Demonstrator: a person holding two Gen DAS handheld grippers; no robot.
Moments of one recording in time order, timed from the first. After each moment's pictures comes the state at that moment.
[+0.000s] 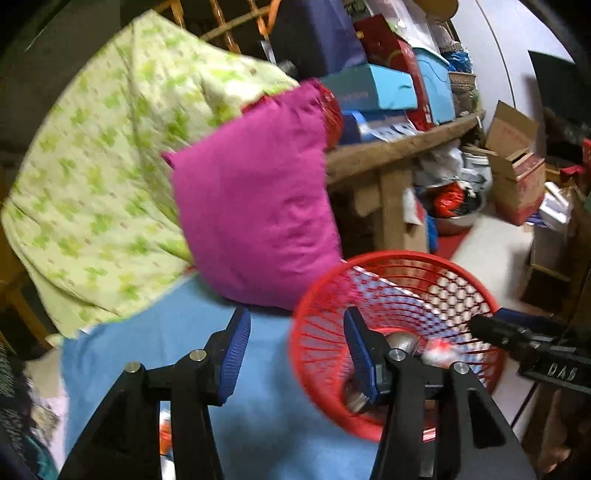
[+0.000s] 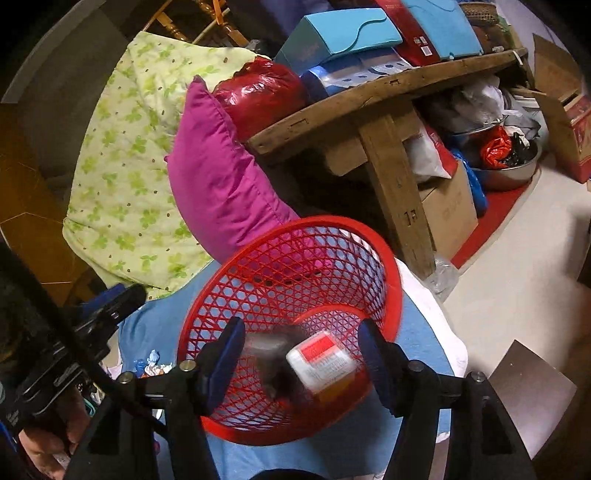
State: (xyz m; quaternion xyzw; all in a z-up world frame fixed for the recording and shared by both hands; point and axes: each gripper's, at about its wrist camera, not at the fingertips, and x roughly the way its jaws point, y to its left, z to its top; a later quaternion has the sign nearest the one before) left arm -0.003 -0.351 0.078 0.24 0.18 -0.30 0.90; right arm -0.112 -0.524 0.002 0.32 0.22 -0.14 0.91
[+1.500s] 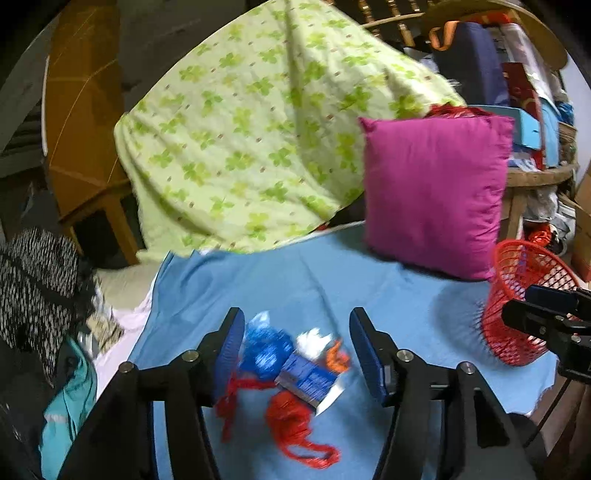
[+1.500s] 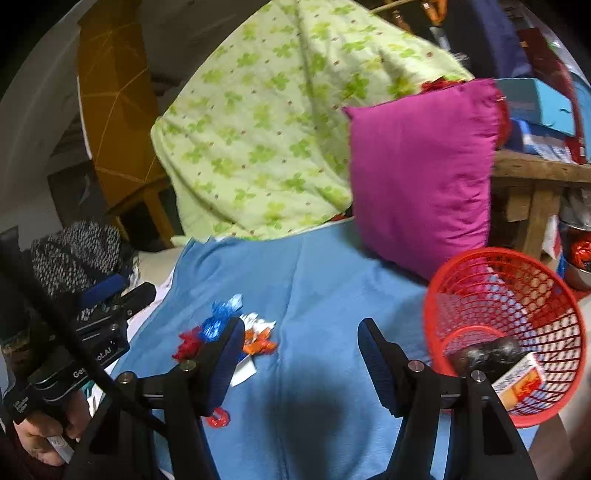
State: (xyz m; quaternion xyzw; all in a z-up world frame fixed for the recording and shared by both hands) left arm 0.046 -0.083 0.079 0.13 0.22 -0.13 0.96; right arm -0.020 -0.293 0.067 0.14 0.25 0.01 0.96
